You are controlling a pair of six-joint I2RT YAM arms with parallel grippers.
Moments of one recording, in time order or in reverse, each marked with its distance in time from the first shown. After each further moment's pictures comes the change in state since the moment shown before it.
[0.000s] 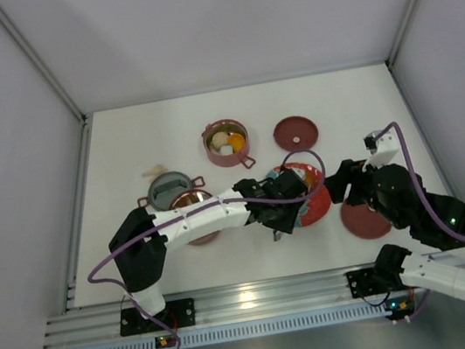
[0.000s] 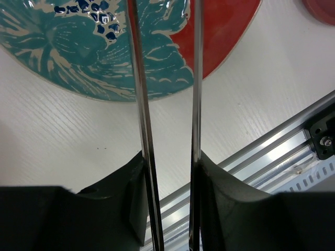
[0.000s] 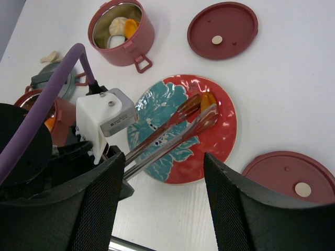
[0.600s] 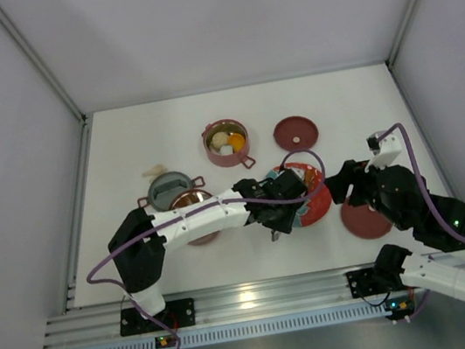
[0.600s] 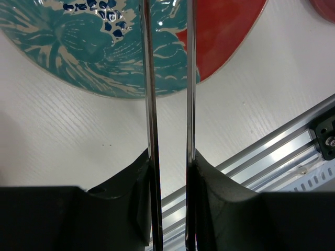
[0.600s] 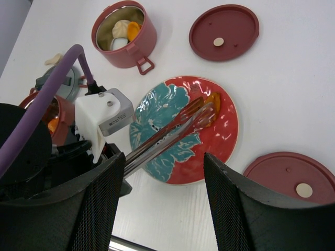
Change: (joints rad) left arm -0.003 -0.002 0.008 -0.015 -0.018 0.001; right arm 0.000 -0.021 -0.003 0.000 -0.003 0.001
